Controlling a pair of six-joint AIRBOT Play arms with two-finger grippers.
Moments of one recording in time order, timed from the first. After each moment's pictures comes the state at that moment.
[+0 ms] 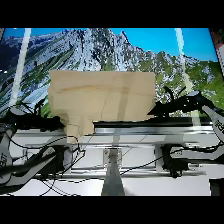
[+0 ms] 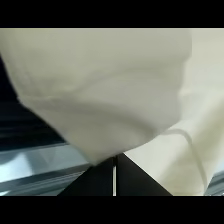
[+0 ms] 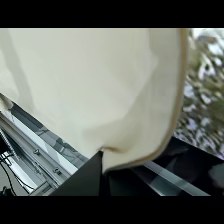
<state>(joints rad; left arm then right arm) 0.51 -1.06 0.38 1.10 -1.23 -1.02 -0.30 -1.45 0.63 -0.79 1.32 0.97</state>
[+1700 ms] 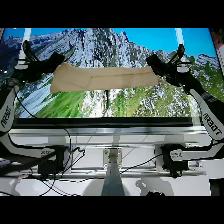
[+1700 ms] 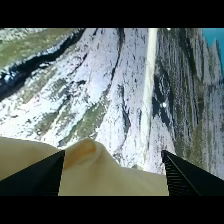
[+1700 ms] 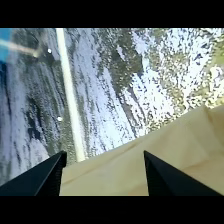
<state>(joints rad) 0.20 -1.59 1.10 0.34 -0.56 -0.82 0.02 -1.53 0.99 -0.26 0.36 1.01</state>
